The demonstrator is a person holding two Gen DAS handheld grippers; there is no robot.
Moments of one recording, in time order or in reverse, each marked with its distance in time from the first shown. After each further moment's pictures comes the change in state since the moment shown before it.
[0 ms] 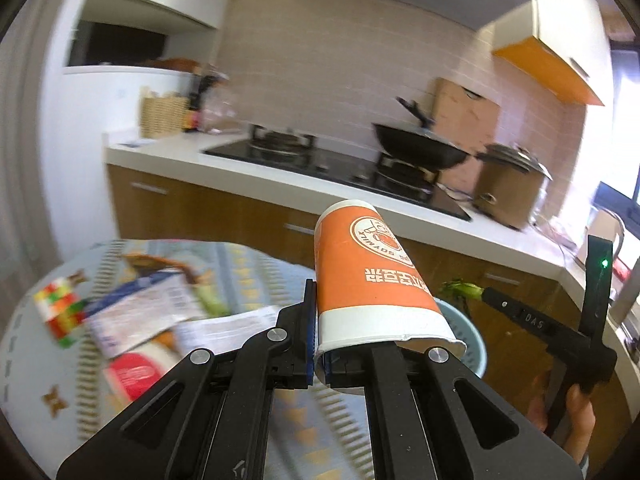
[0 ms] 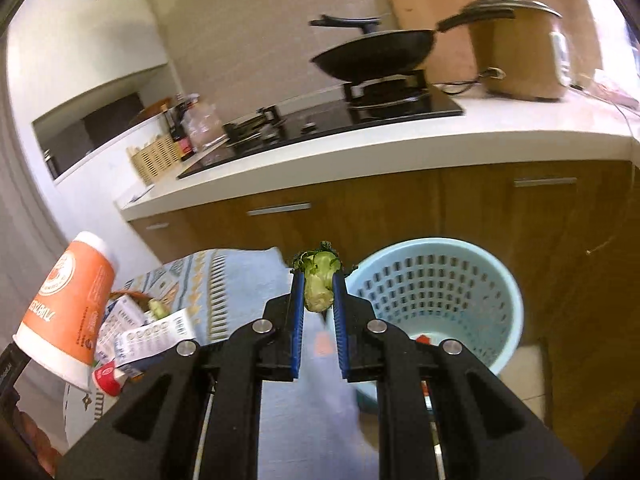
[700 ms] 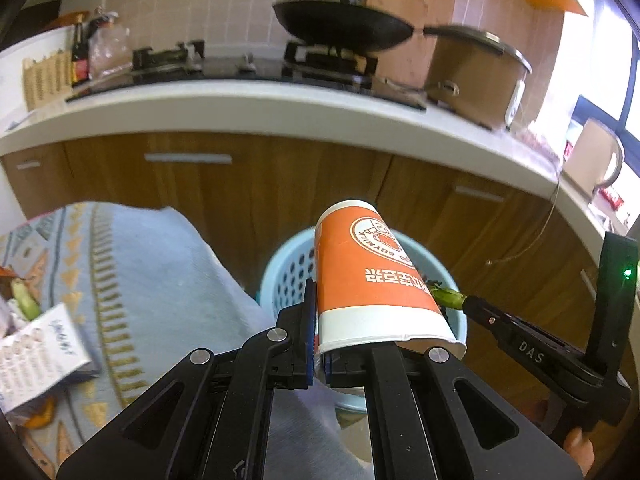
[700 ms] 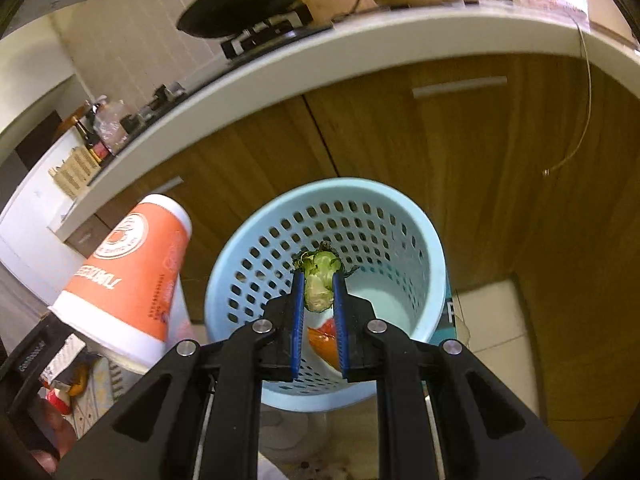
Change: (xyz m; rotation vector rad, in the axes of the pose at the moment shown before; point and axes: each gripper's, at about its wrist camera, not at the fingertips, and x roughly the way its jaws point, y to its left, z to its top) left arm 0.182 -0.116 -0.046 0.135 0.318 -0.143; right arm 0.060 -0.122 -0.029 0.196 0.171 -0.152
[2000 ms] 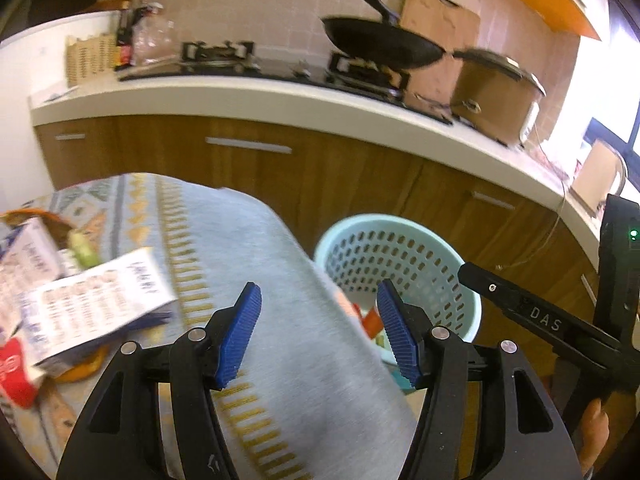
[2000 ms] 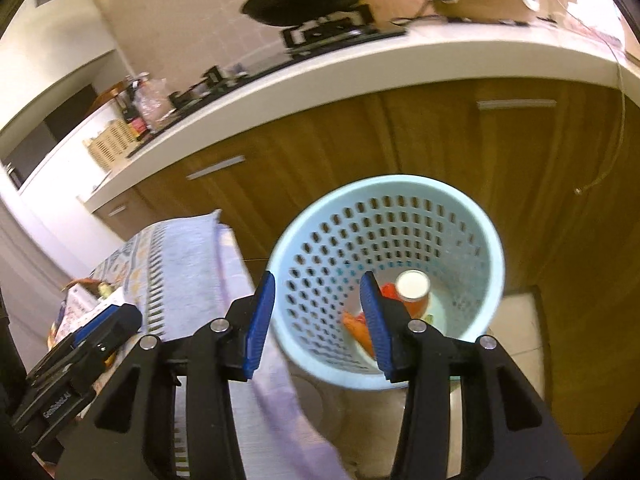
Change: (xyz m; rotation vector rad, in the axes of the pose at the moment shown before) left arm -0.074 0.055 -0.034 -0.089 -0.063 0.060; right arm -0.025 0.075 -0.015 -0.133 -0.010 0.115
